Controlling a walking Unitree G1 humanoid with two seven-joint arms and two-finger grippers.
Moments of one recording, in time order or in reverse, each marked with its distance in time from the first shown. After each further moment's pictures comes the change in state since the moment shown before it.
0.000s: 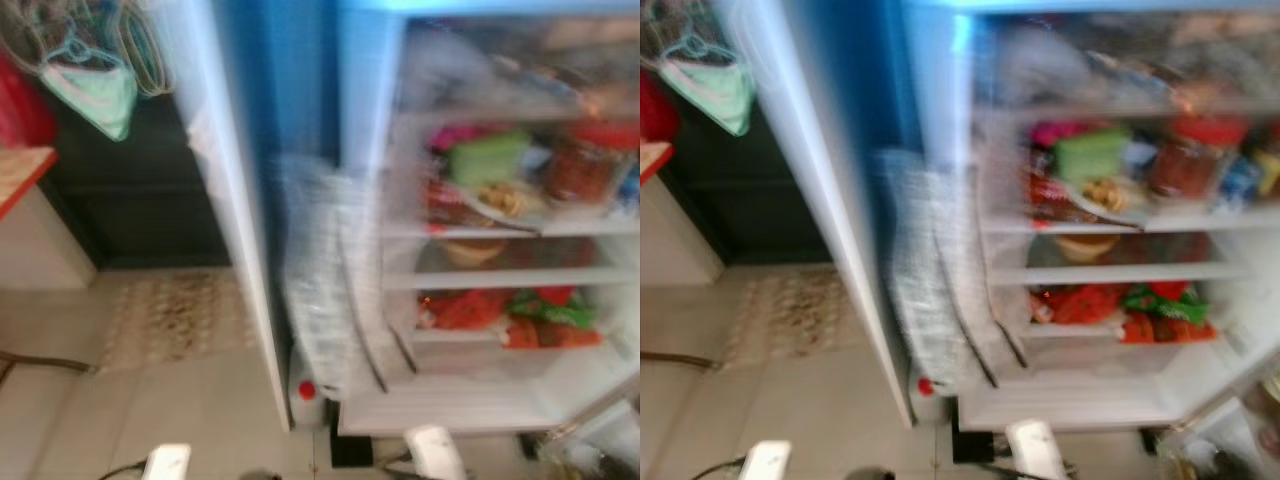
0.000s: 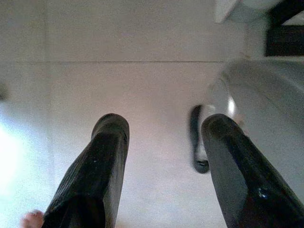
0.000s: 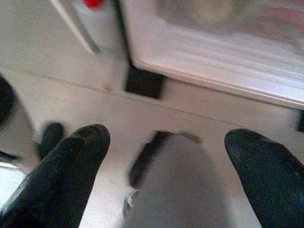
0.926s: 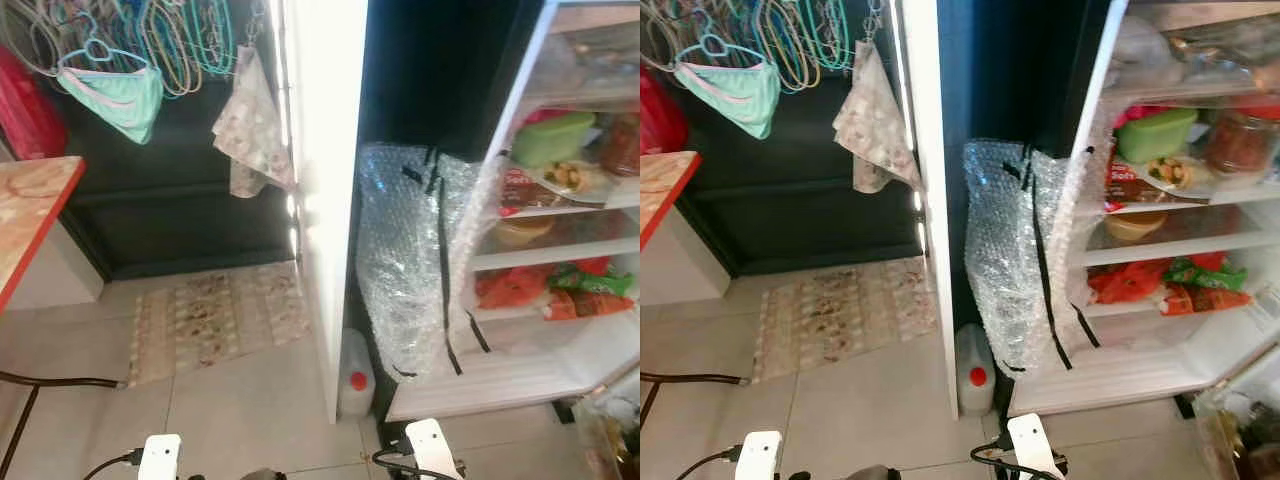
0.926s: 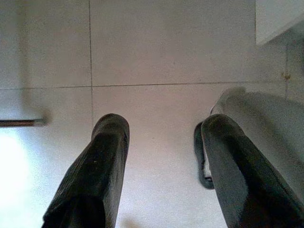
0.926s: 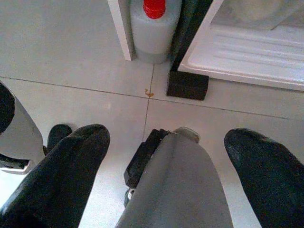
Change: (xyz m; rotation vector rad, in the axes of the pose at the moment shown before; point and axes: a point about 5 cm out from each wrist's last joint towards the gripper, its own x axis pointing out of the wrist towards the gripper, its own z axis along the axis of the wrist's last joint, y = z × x) left arm 0.002 0.000 0.013 -0.095 -0.065 -0.005; right arm 0.000 -0.008 0.003 -0.001 0.004 -0.037
